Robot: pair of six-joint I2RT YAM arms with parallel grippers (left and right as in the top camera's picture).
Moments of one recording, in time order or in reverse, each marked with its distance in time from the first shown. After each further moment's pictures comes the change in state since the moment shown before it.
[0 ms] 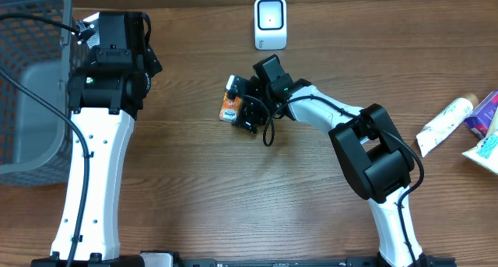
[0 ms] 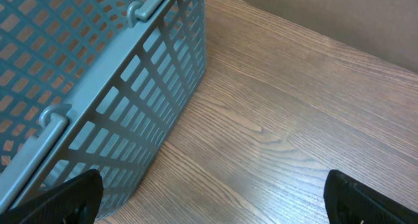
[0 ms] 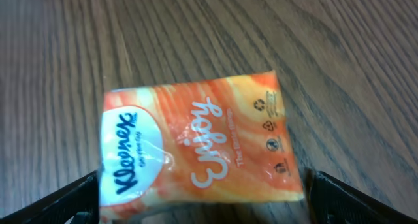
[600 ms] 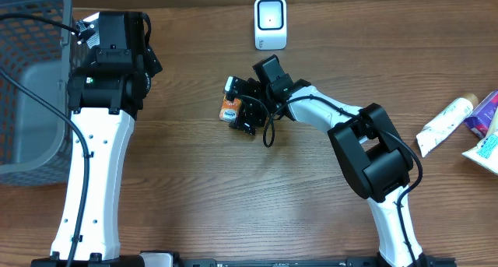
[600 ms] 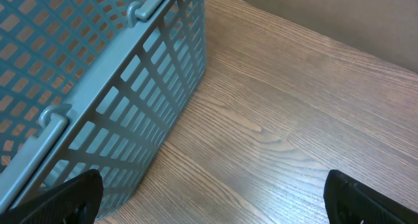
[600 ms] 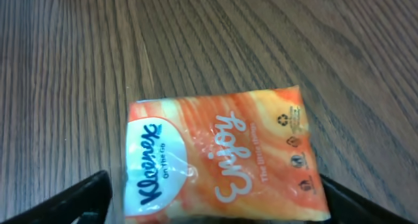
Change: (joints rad) left arm 0.000 0.000 0.000 0.000 0.000 0.000; right arm 0.000 0.007 0.000 0.013 -0.063 -0.006
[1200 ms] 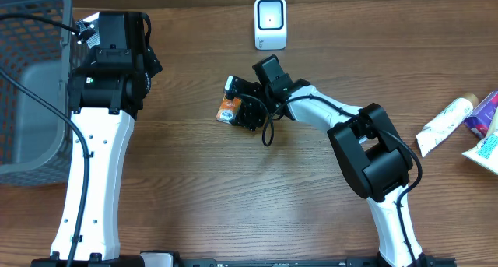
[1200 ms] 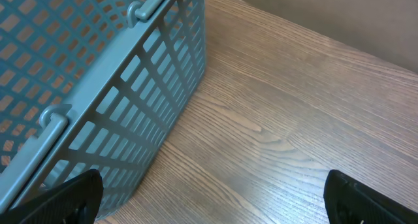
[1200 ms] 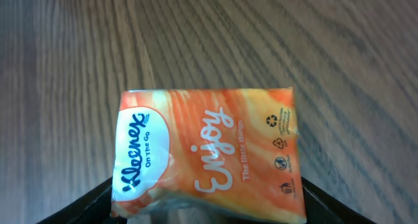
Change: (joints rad) left arm 0.000 0.000 0.000 0.000 0.000 0.000; right arm 0.000 0.002 0.023 -0.052 0.001 0.044
